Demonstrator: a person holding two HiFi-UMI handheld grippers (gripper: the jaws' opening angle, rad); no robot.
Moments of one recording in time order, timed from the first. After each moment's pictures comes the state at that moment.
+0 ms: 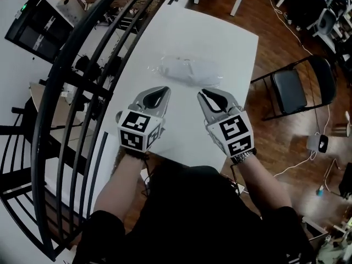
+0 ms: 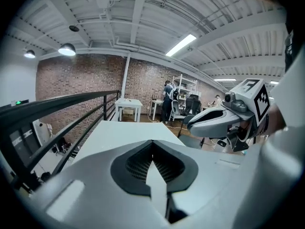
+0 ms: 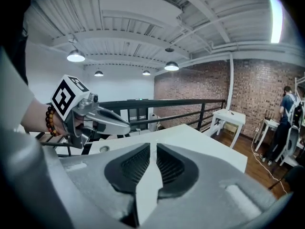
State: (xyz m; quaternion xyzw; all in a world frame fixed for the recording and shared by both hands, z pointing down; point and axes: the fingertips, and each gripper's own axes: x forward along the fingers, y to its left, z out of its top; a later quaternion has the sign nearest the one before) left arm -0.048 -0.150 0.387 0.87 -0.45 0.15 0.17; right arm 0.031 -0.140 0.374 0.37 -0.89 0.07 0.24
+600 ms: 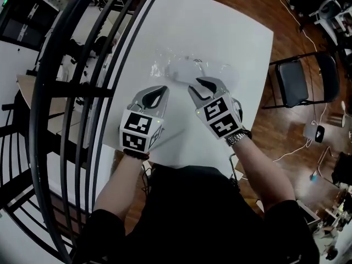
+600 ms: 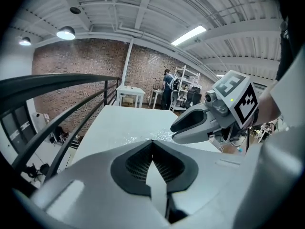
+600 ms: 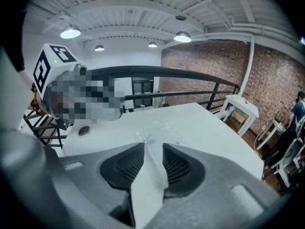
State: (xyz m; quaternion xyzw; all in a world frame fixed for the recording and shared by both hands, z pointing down) left arm -0.088 -0.203 0.464 0.86 -0.42 0.19 0.23; right arm -0.025 -0.219 0.486 0.31 -0.86 0.10 0.40
